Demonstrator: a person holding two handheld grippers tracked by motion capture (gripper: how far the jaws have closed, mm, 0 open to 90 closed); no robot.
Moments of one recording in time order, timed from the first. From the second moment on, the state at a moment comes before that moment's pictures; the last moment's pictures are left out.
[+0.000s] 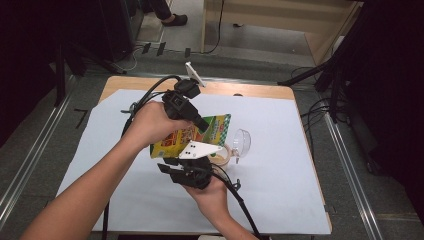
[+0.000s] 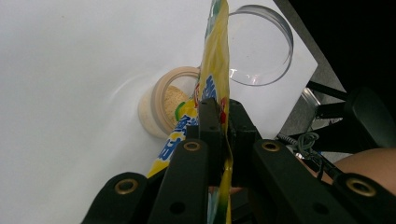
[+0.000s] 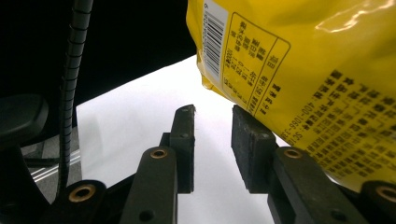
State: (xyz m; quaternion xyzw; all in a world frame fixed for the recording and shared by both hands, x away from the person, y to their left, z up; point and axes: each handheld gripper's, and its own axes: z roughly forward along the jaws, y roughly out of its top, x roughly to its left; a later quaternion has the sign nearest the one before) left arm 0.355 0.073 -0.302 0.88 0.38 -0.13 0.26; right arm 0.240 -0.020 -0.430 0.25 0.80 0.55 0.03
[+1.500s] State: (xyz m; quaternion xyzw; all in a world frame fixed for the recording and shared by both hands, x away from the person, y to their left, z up) left arm 0.354 0.067 -0.299 0.88 0.39 -0.12 0.24; right arm 0.241 -0.020 -0.438 0.26 0.79 0.55 0.05
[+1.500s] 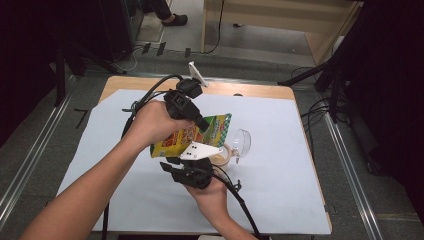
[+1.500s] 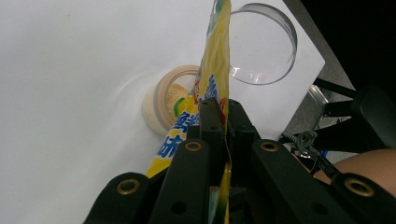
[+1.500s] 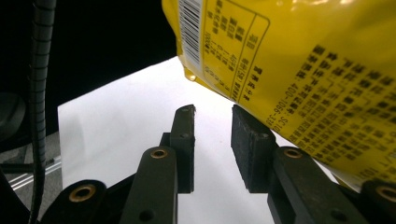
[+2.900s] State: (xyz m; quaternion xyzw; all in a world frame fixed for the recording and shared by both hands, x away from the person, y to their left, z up) left arm 0.356 0.056 -0.296 0.89 0.38 -0.11 0.24; right arm 0.242 -0.021 -0.438 0.26 0.79 0.55 0.07
